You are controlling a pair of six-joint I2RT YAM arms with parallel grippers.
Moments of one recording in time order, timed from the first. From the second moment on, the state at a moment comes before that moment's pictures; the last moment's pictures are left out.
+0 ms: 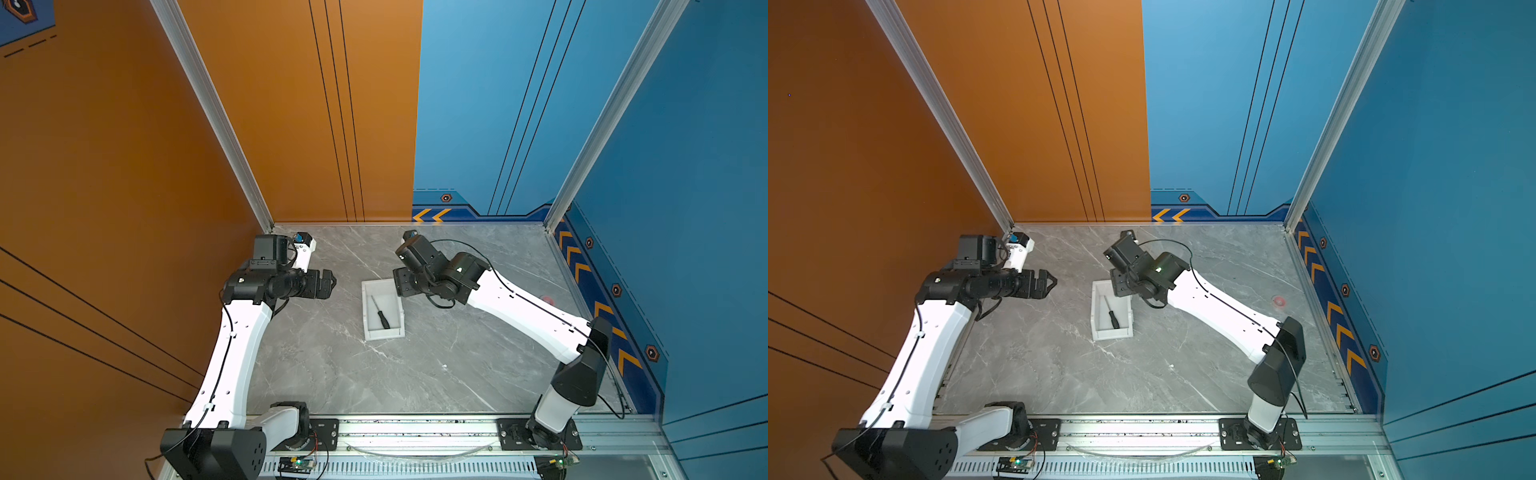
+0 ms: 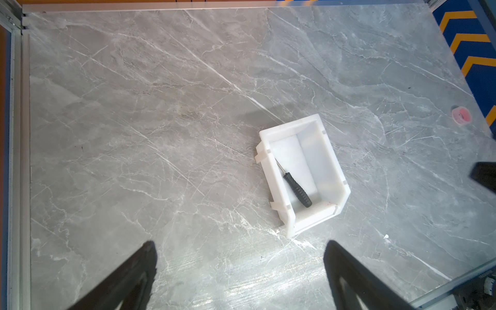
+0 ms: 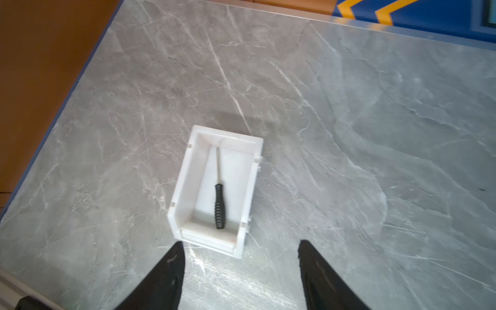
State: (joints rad) left arm 0.00 1.20 1.31 -1.01 0.25 0.05; right arm 0.87 1.66 1.70 -0.93 0.31 0.52
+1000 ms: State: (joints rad) left arm -0.04 1.19 0.40 0.29 -0.17 -0.02; right arm 0.31 0.89 0.60 -0.31 0.41 0.27
